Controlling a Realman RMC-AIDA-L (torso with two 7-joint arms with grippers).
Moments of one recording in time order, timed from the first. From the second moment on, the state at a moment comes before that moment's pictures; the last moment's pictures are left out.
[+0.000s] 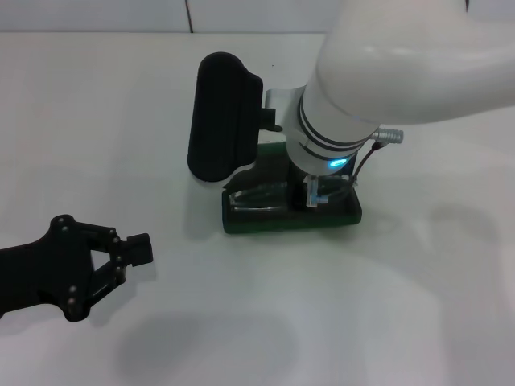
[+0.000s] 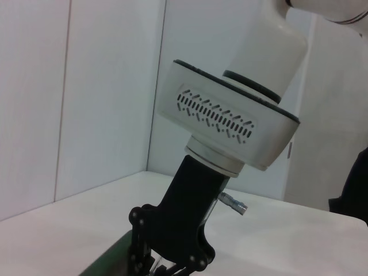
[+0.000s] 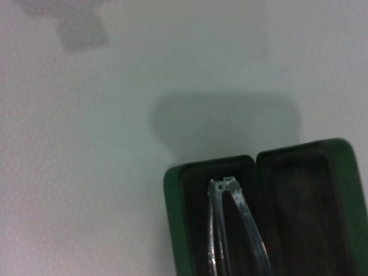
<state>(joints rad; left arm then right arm) -0.26 -1.96 0.92 0.58 1.67 1.81 -1.06 1.15 2.03 -2.22 -1.15 -2.52 -1.25 2.84</state>
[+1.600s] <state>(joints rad) -0.26 -1.96 0.92 0.58 1.67 1.81 -1.05 1.15 2.03 -2.21 -1.16 -2.52 -1.28 2.84</state>
